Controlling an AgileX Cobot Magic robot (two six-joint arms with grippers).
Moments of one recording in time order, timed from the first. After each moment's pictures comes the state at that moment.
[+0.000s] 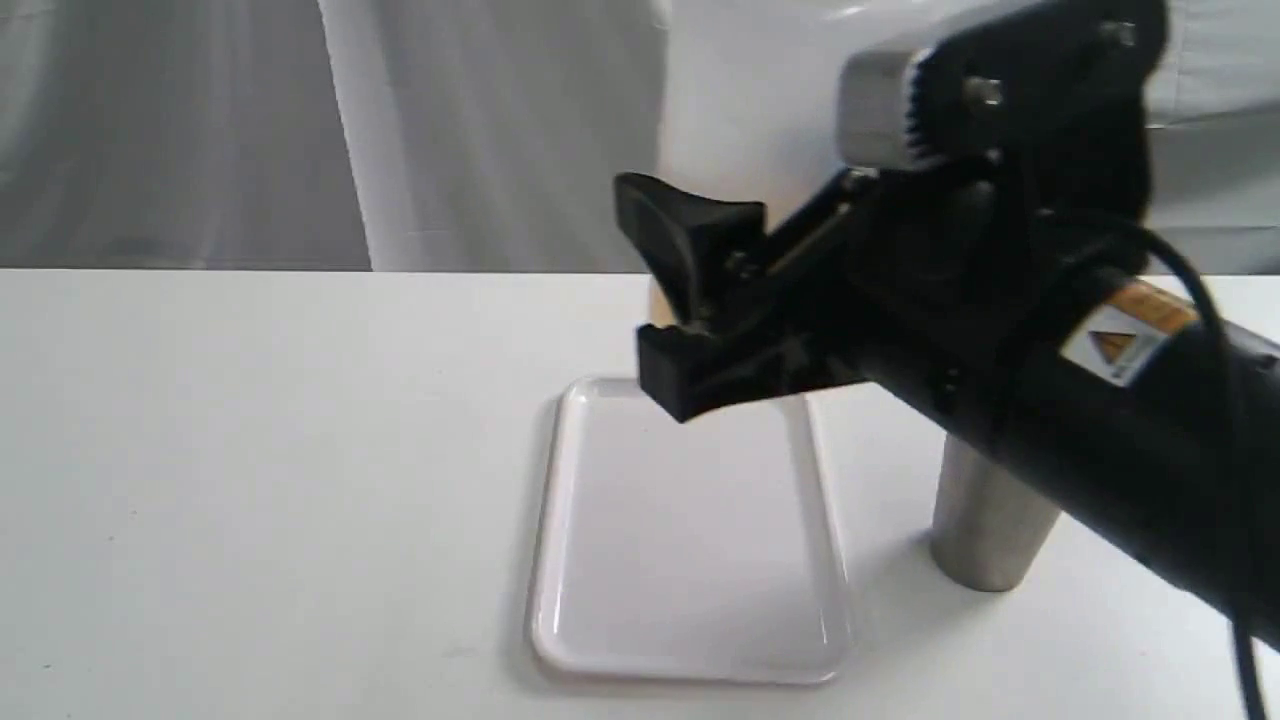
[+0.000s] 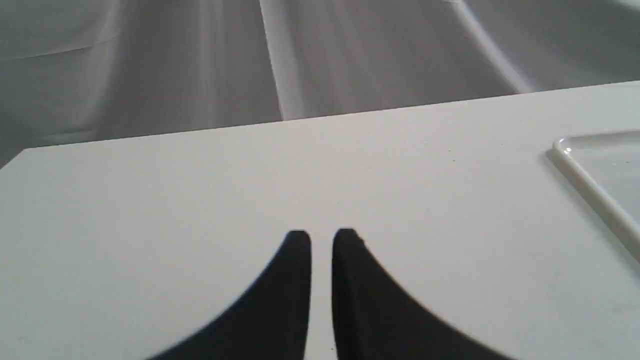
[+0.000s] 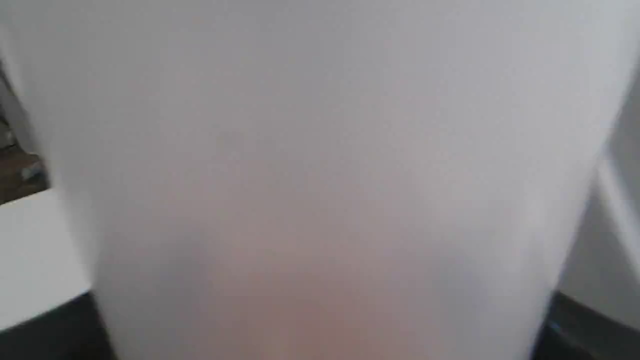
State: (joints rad) left arm 0.00 0.00 0.00 0.04 0.27 0.06; right arm 0.69 1.22 -0.70 0.64 -0.48 -0.62
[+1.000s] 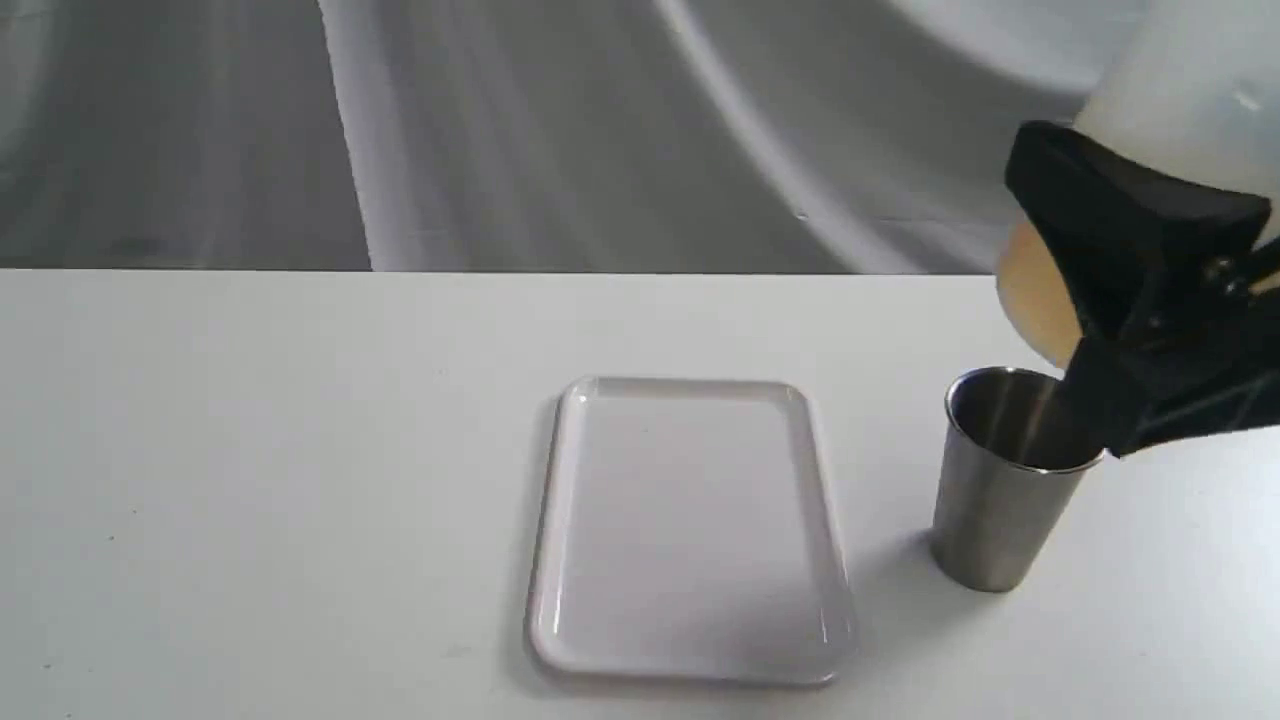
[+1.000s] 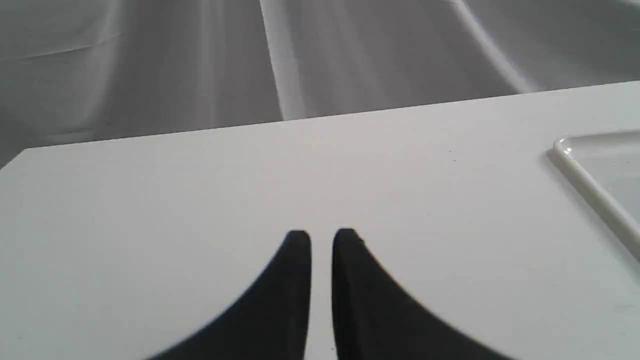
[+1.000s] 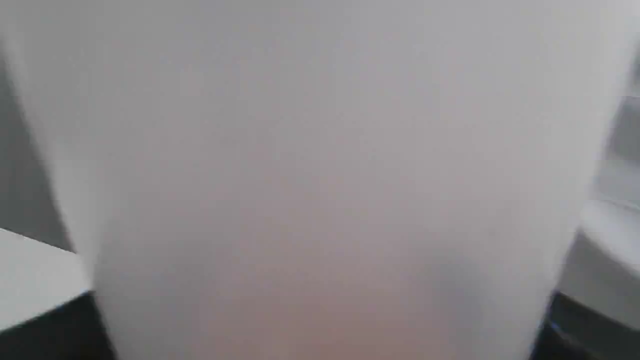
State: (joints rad) left arm 0.00 0.00 0.00 0.04 0.27 0.06; right arm 0.69 0.84 -0.52 0.92 -0.55 -0.98
